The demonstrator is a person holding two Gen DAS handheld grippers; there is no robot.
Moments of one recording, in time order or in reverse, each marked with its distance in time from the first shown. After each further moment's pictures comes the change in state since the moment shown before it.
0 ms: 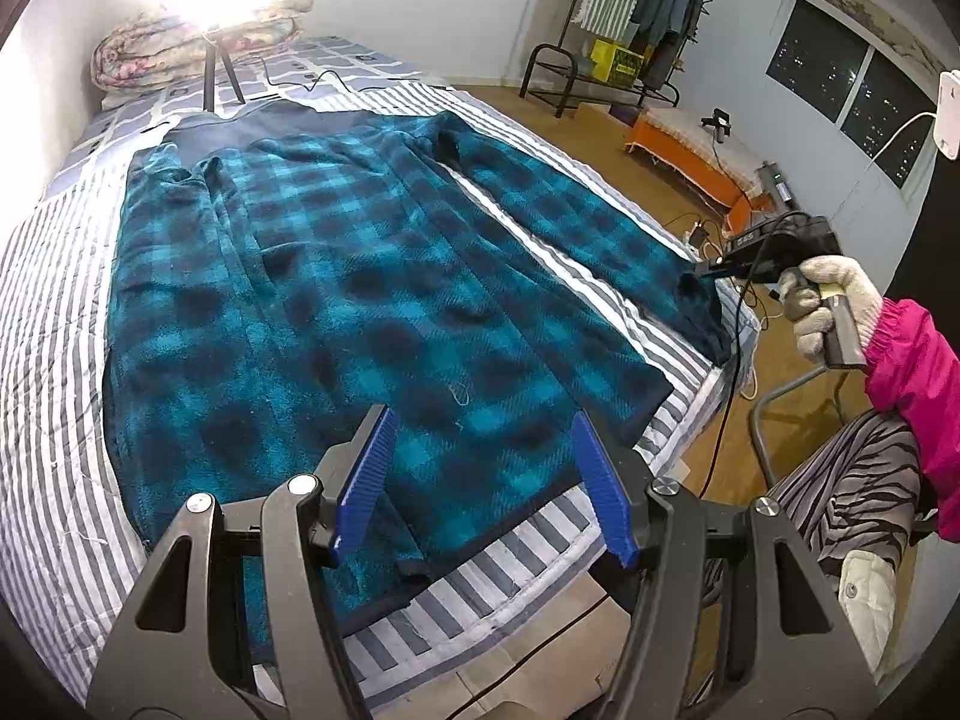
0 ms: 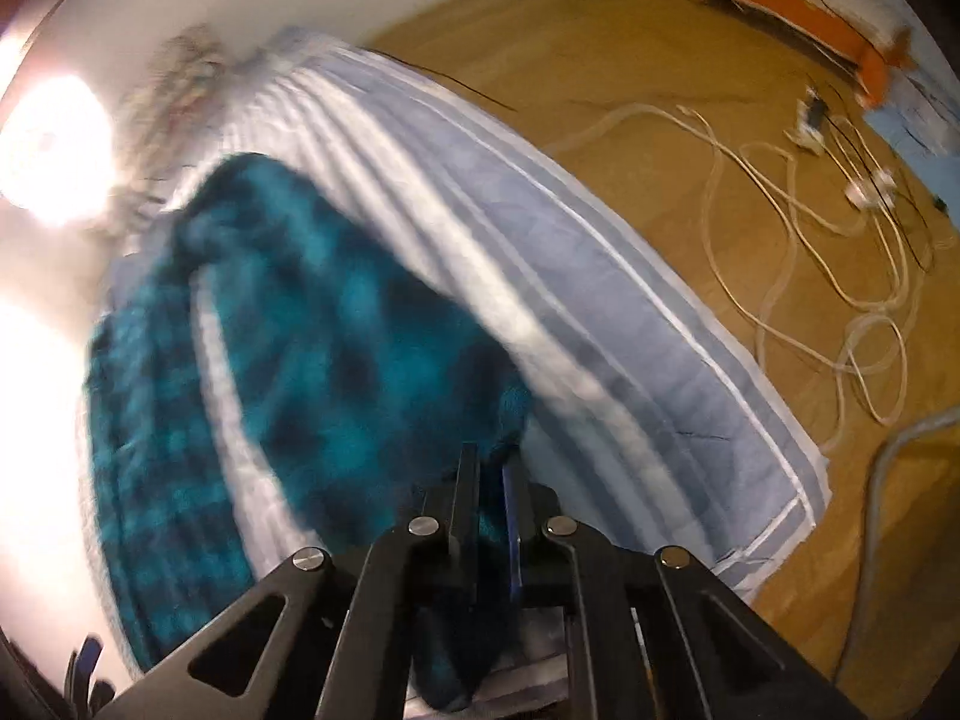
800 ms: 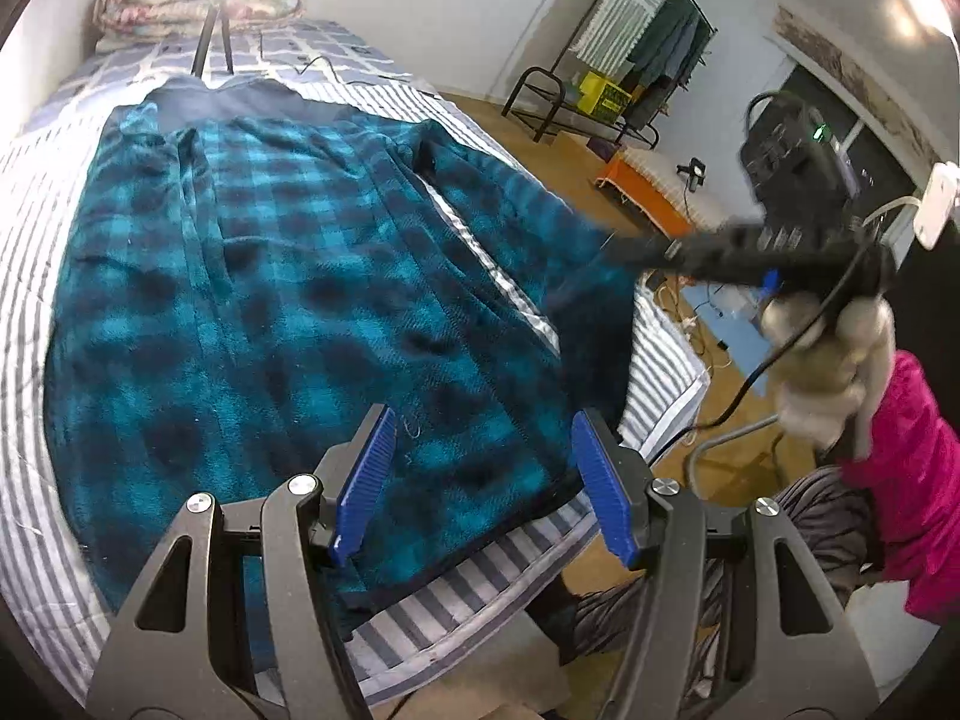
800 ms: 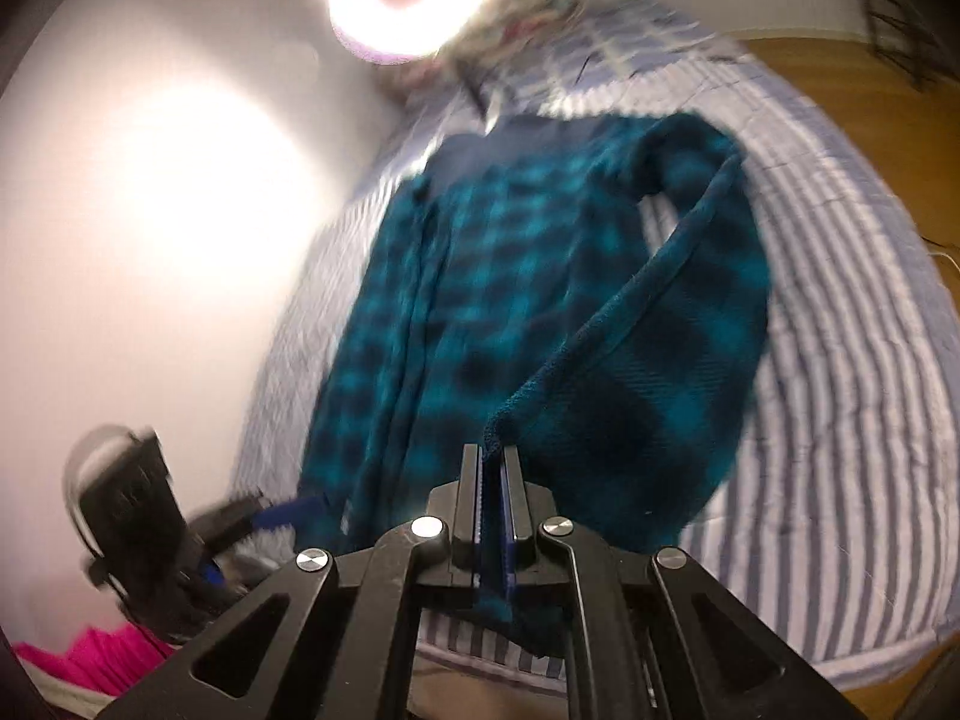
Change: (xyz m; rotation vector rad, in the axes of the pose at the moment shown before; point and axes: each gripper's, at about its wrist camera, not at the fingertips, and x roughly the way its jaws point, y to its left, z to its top) left arm 0.008 0.015 0.015 -0.157 -0.032 -0.160; right arm -0.024 0.208 -0.066 -0.502 0.109 0.429
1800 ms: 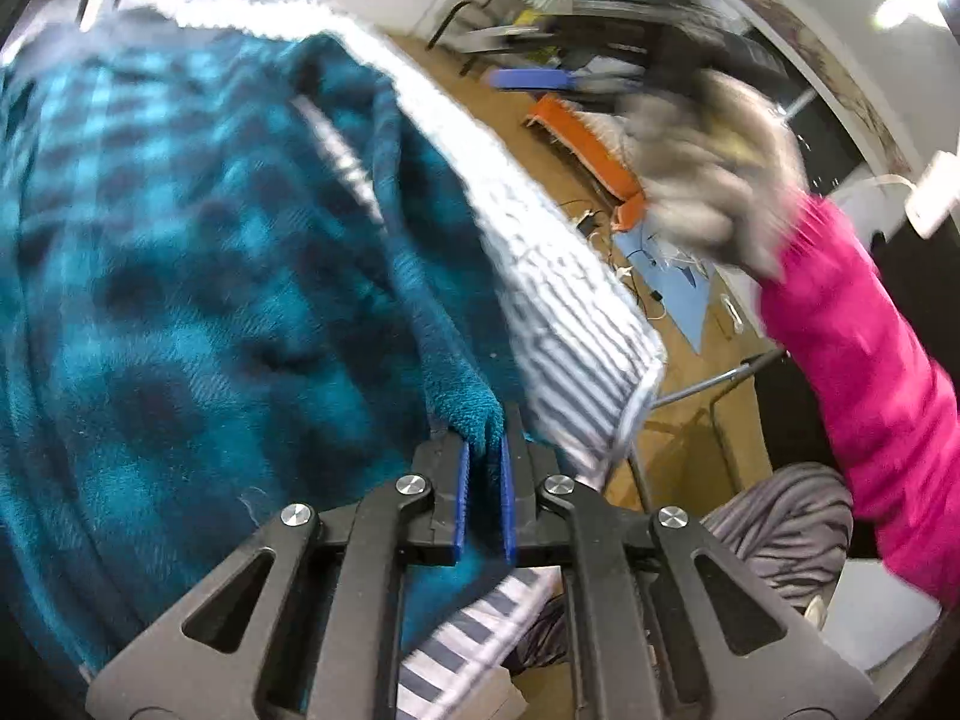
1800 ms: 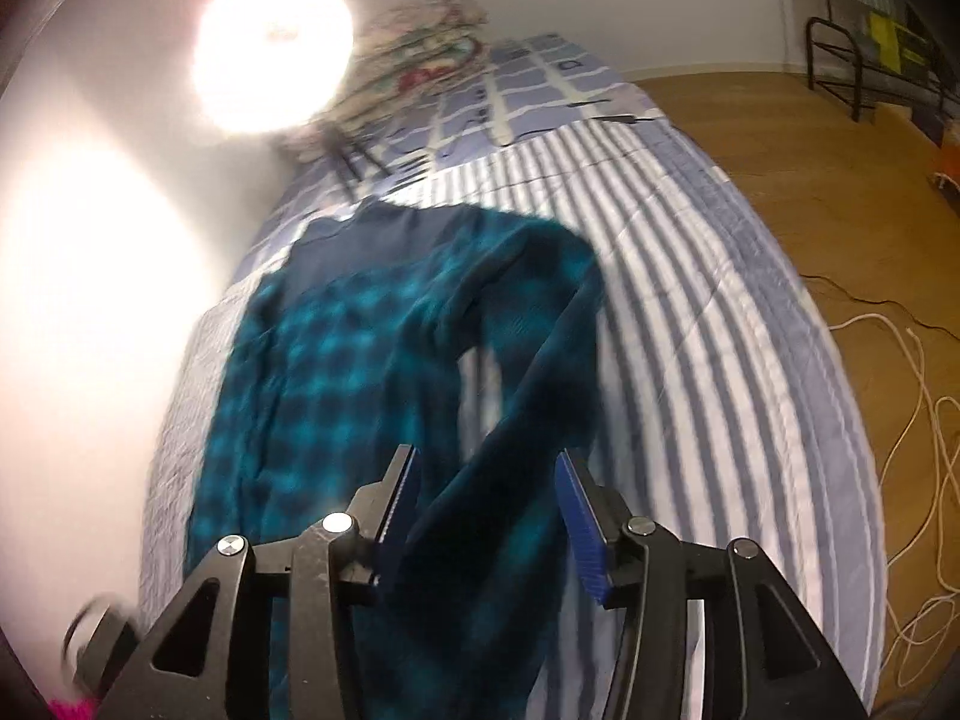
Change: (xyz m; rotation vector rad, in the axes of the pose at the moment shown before) left arm 0.096 -0.032 0.018 0.063 0.147 -0.193; right arm 0.002 -0.118 0.138 0.072 -0.123 -0.228
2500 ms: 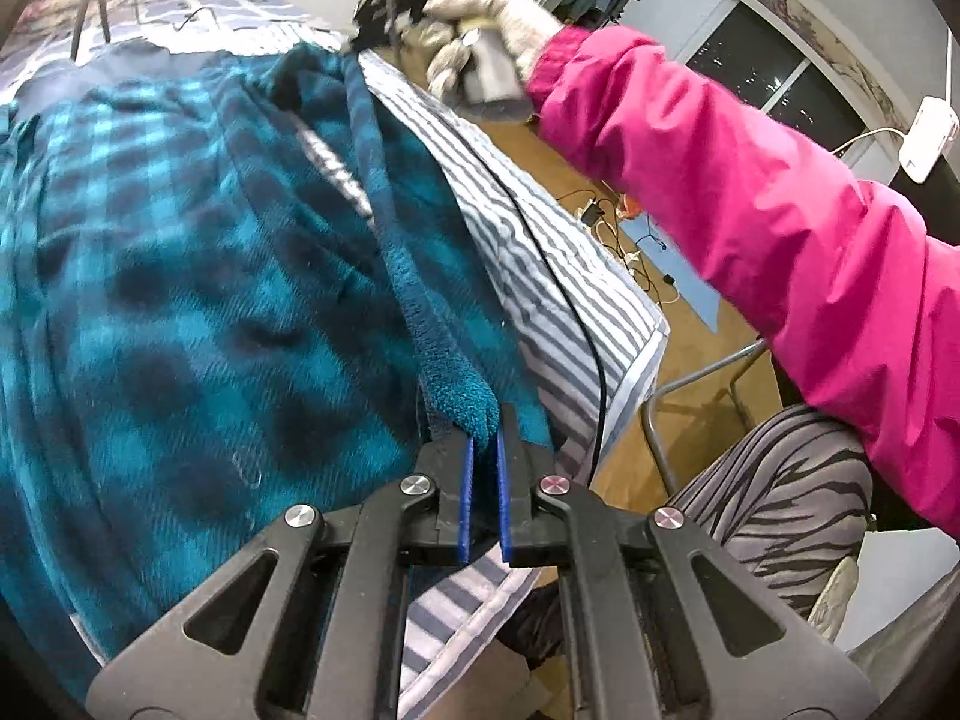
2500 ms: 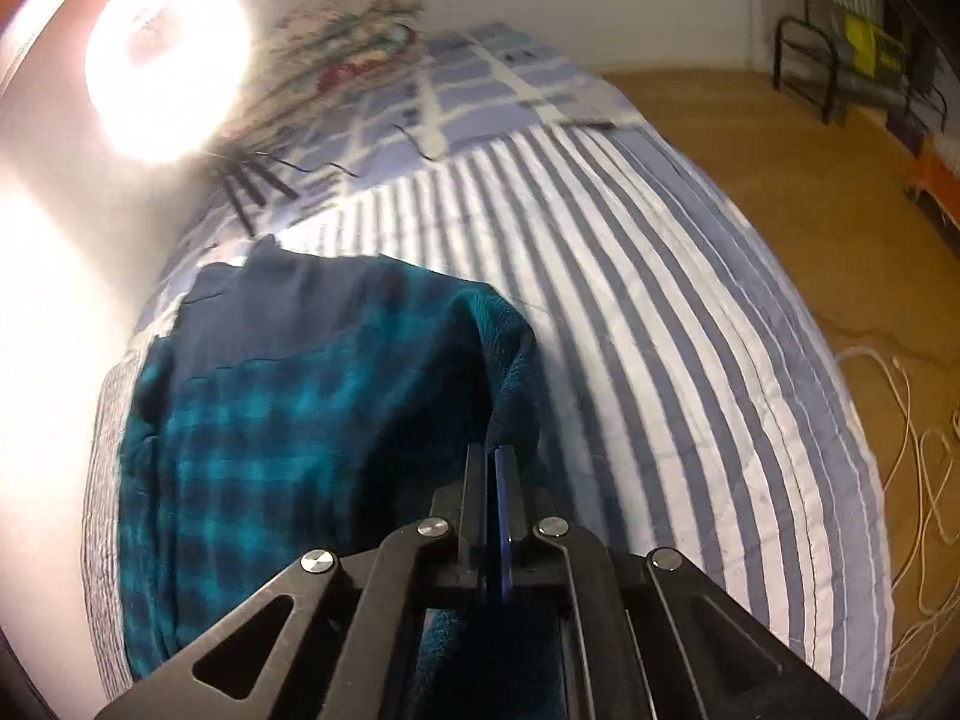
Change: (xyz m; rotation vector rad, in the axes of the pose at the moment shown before) left arm -0.005 -0.014 -0.019 0.034 0.016 0.050; right arm 0.096 0.007 0.091 0.028 0.002 -0.134
